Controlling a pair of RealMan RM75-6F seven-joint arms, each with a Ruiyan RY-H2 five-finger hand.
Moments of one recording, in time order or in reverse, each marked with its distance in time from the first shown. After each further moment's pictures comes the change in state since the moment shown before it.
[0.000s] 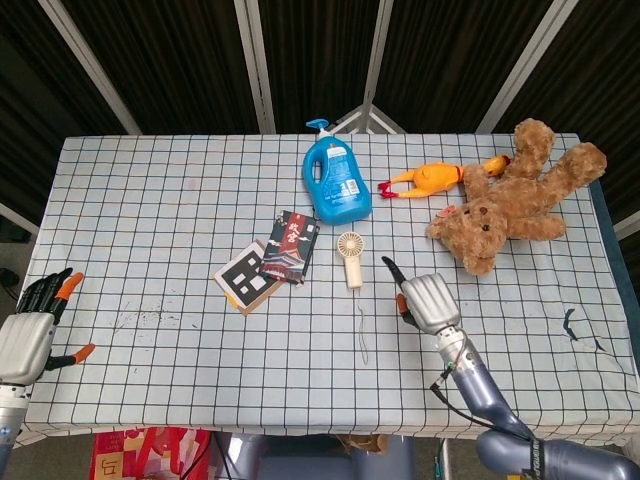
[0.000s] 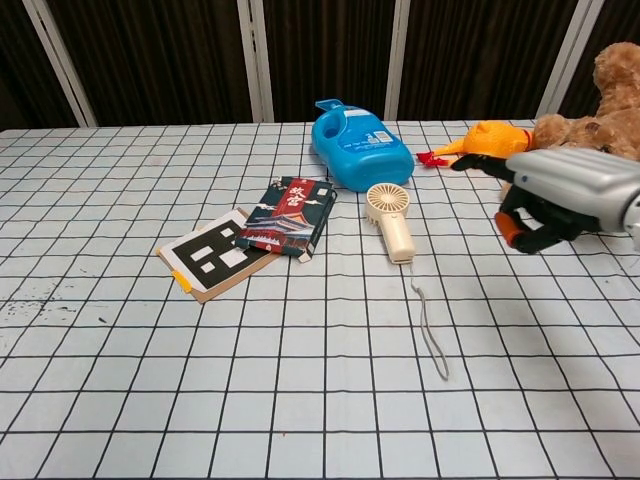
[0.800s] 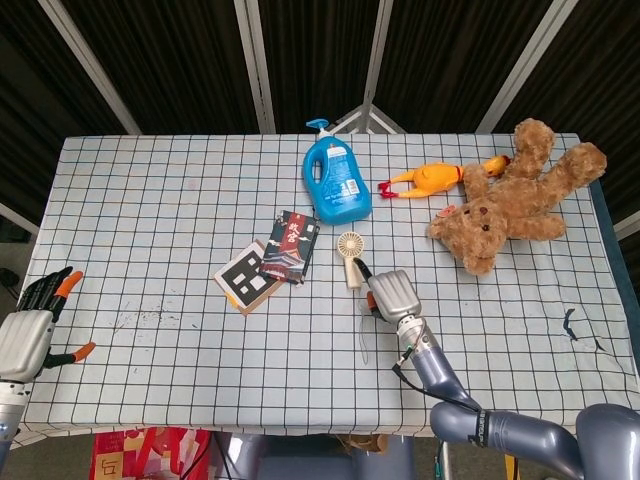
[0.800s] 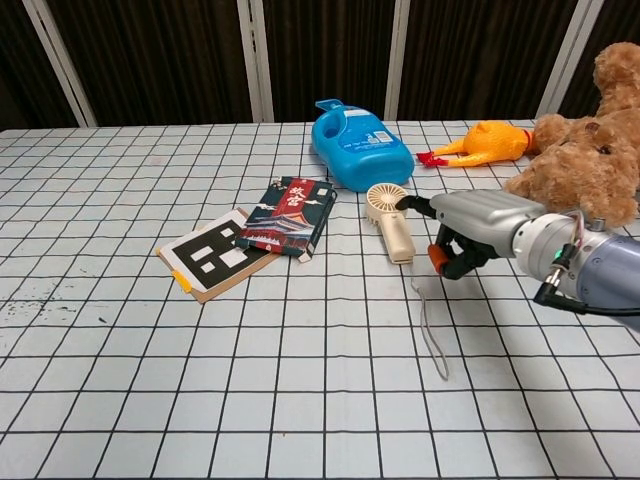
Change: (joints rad) left arm -0.009 0.015 -0.003 -0.006 -0.014 -0.024 -0.047; right arm 0.150 -0.200 0.011 0.207 0.209 -0.079 -0.066
